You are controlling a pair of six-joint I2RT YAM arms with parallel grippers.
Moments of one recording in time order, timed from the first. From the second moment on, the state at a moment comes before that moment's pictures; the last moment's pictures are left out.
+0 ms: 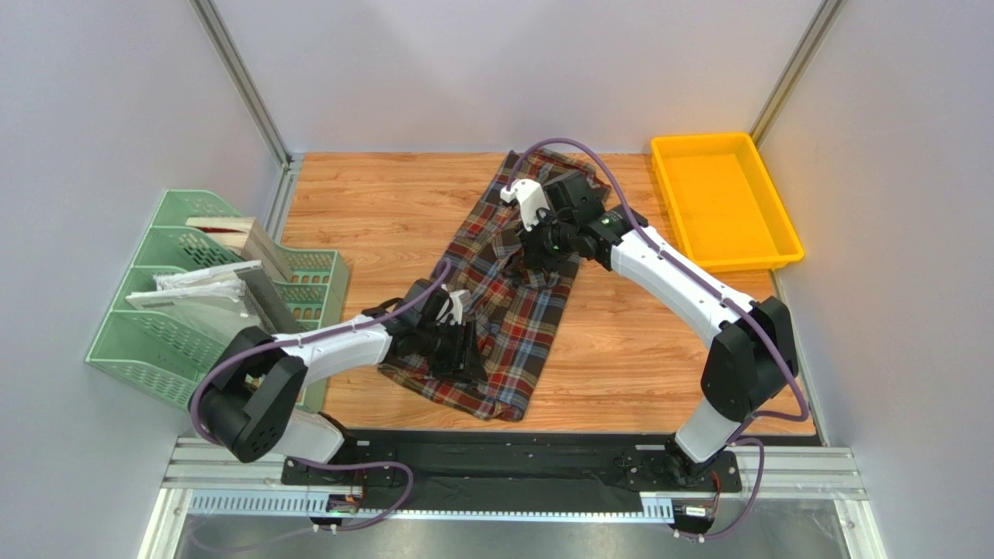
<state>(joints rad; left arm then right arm) -0.63 1.40 0.61 -0.23 0.49 -0.62 0.59 1.65 1.45 -0.64 -0.24 -0.20</state>
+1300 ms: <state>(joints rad) -0.35 1.17 0.85 -0.67 0.38 -0.38 0.68 1.75 1.53 -0.79 -0.47 -0.12</state>
